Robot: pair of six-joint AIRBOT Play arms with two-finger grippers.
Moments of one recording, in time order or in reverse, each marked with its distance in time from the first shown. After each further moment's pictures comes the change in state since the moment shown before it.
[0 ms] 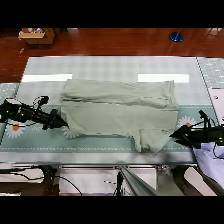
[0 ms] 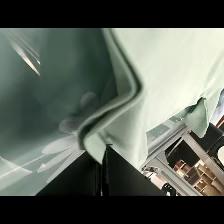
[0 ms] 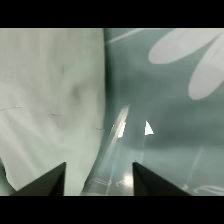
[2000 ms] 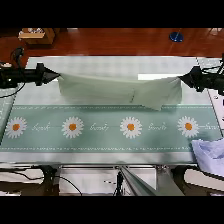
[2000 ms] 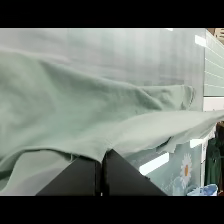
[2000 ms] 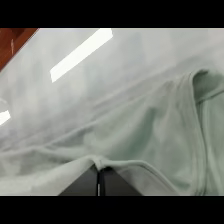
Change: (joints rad) left arm -0.069 -0.040 0.493 -0.359 0.200 0.058; right arm 0.217 -0.367 0.655 0.454 -0.343 -0.045
